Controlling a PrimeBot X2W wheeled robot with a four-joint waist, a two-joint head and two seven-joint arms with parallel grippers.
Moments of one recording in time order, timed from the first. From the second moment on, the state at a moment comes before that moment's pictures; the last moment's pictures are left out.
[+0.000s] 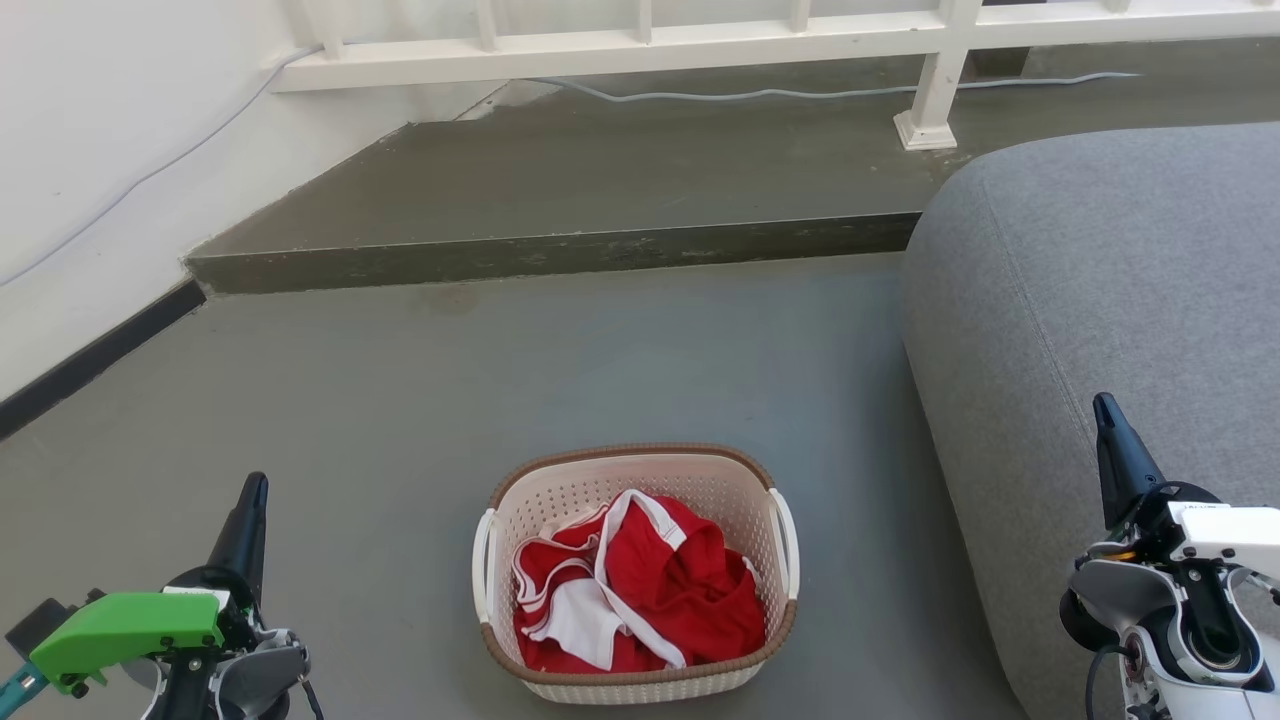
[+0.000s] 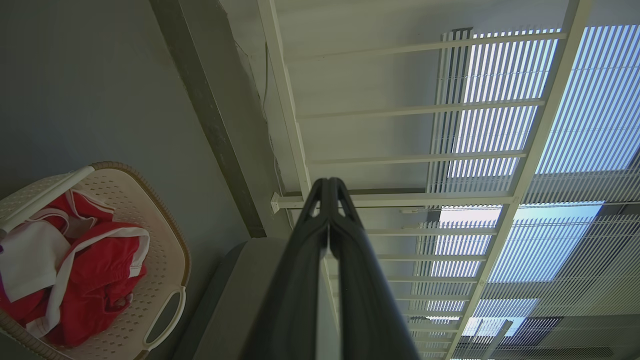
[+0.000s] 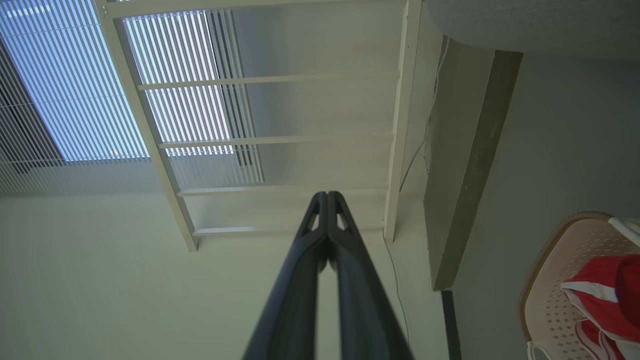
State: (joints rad) left arm -0.08 0.04 0.09 0.28 -1.60 -0.12 0.11; right arm -0.07 -0.04 -0.13 0.28 1.60 0.12 0.11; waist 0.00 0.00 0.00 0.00
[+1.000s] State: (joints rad) left arm -0.07 0.02 0.08 0.32 -1.60 -0.12 0.11; right arm -0.05 -0.02 -0.13 0.32 1.60 0.11 0.11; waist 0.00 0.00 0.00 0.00
